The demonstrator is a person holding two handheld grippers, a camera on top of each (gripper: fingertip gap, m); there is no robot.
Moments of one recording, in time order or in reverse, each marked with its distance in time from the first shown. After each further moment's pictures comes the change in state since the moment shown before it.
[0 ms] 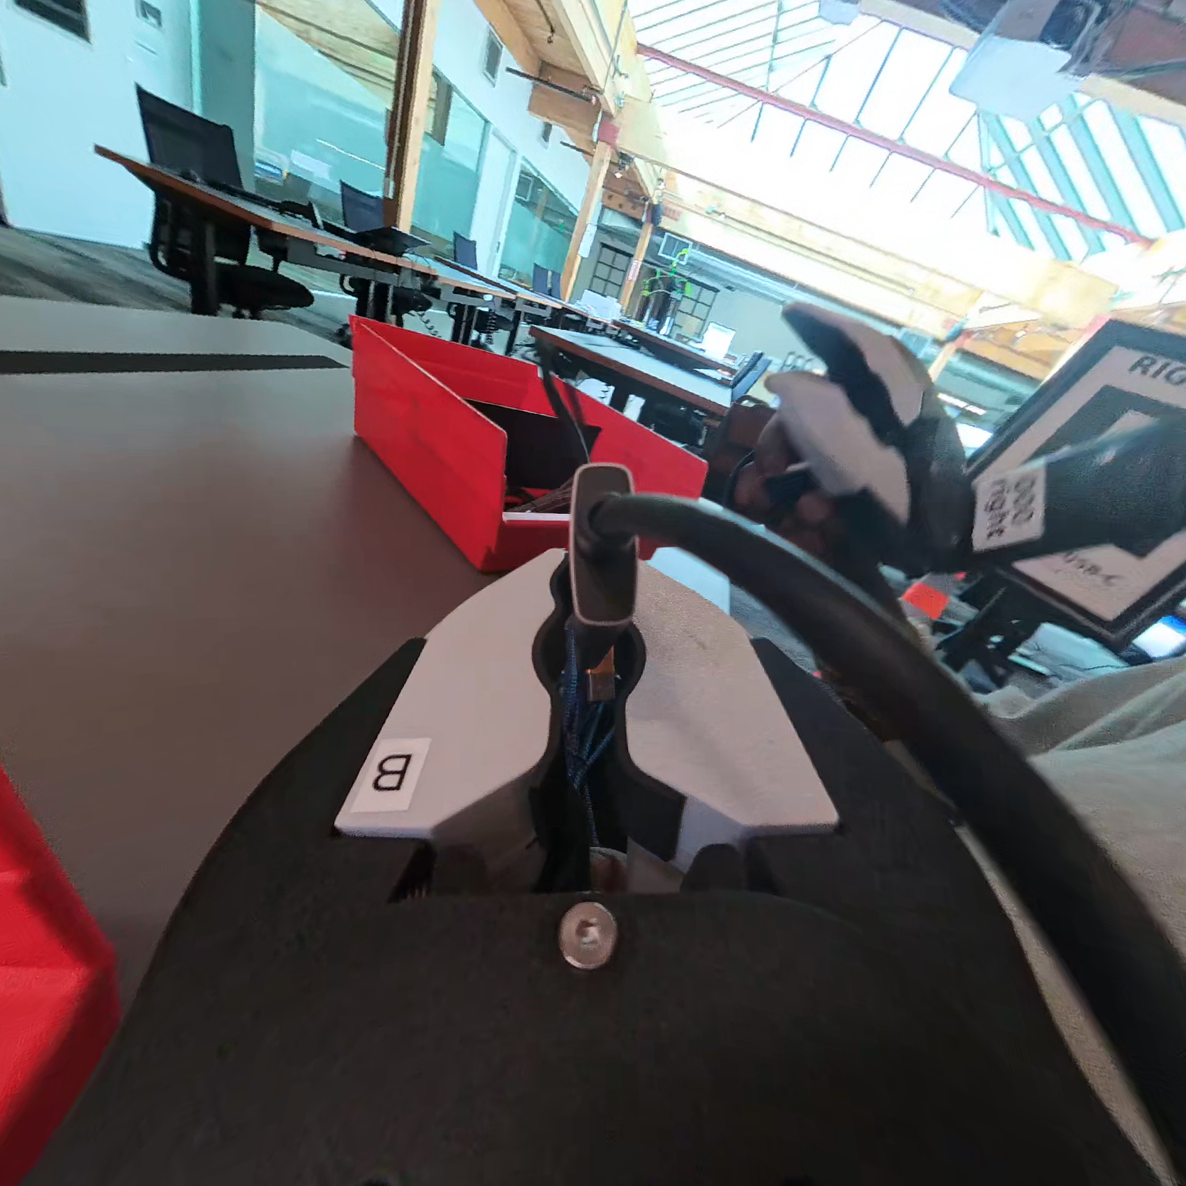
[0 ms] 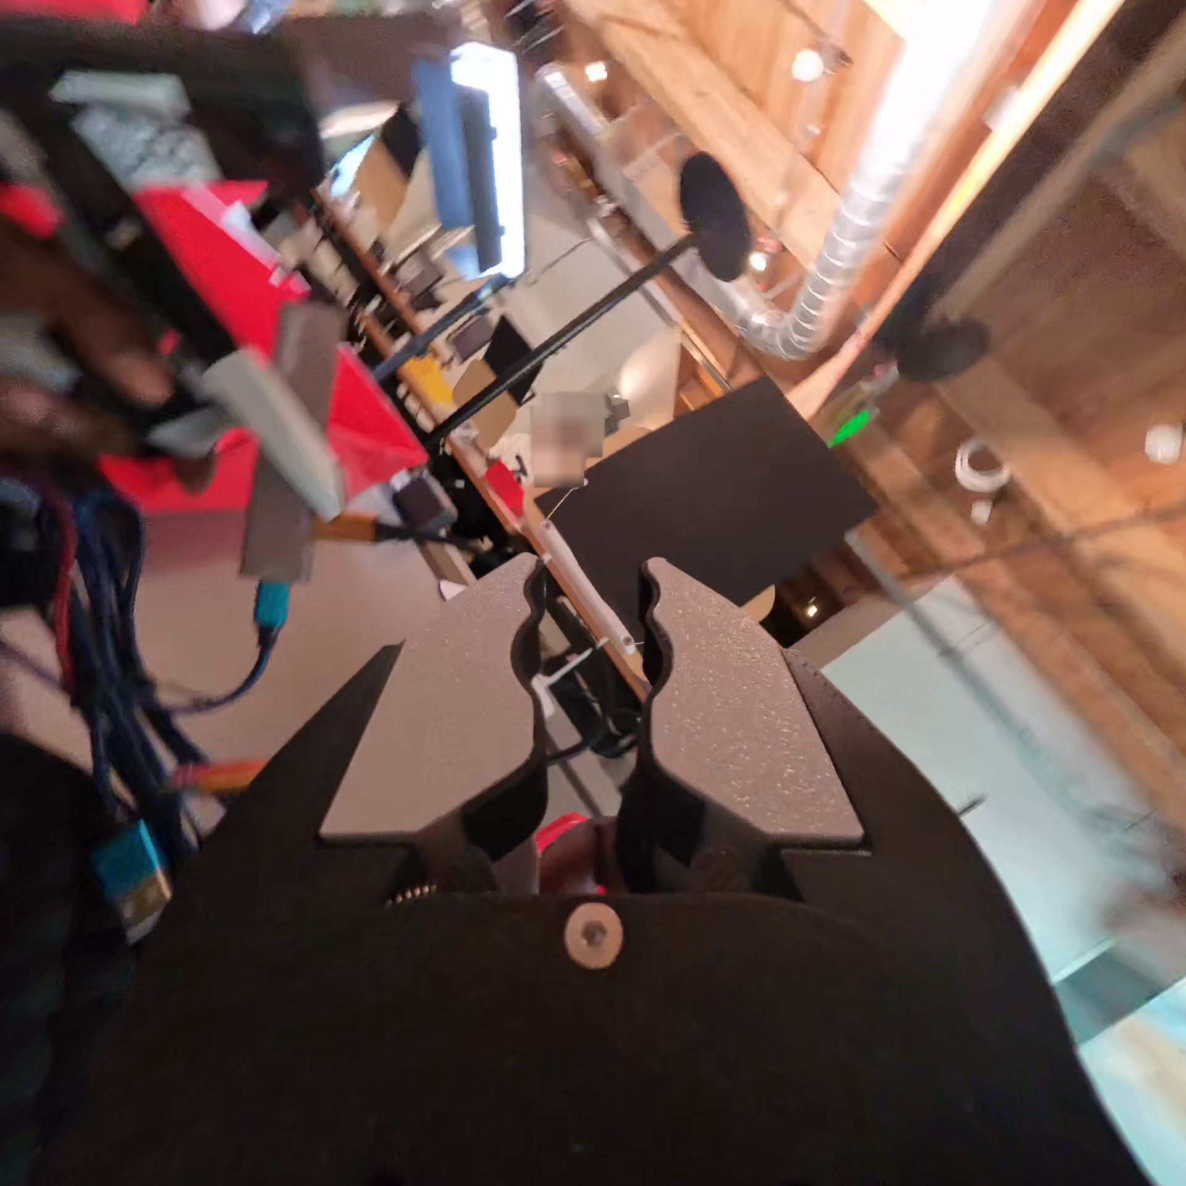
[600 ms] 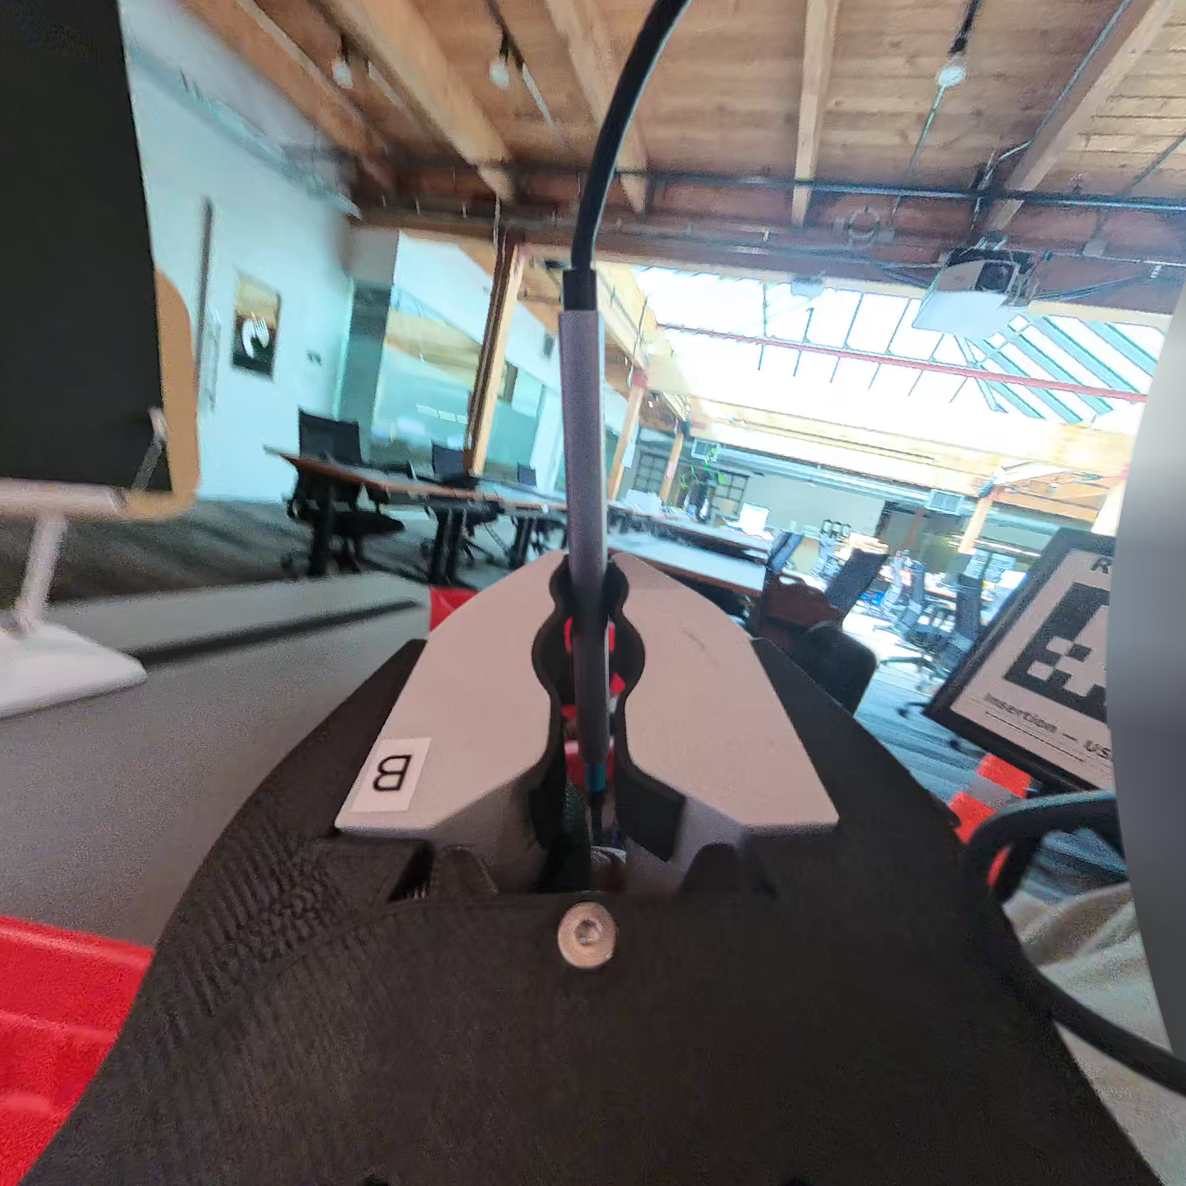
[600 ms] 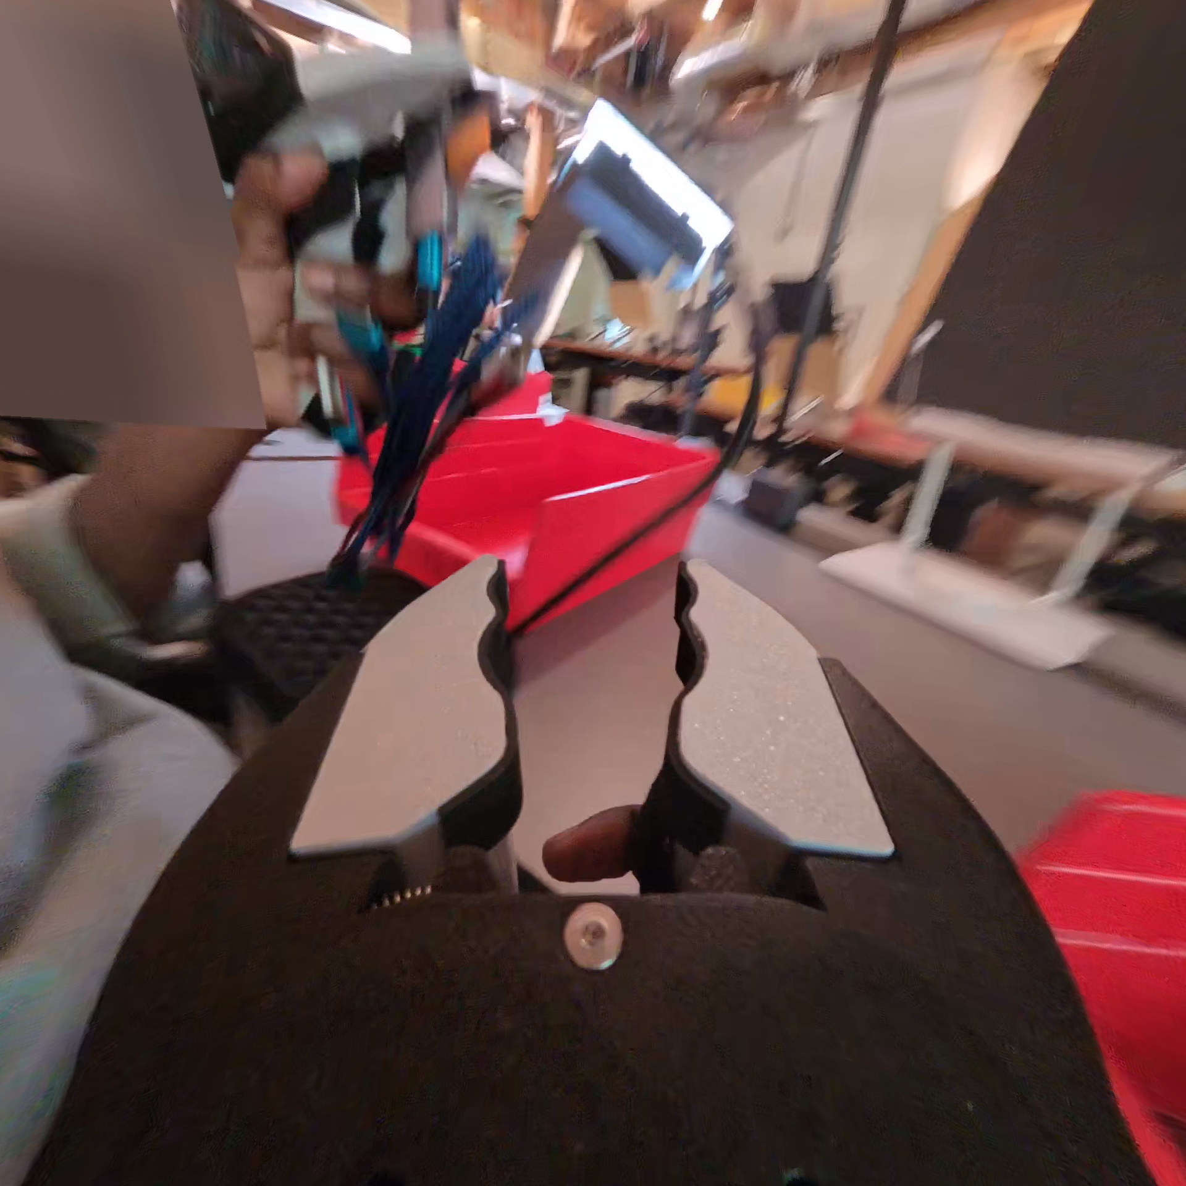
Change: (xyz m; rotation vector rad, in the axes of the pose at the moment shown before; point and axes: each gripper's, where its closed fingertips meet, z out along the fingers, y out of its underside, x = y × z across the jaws) left arm 0.026 -0.130 -0.044 0.333 -0.064 0.106; right arm -0.063 0.023 0.022 0.022 -0.380 0.849
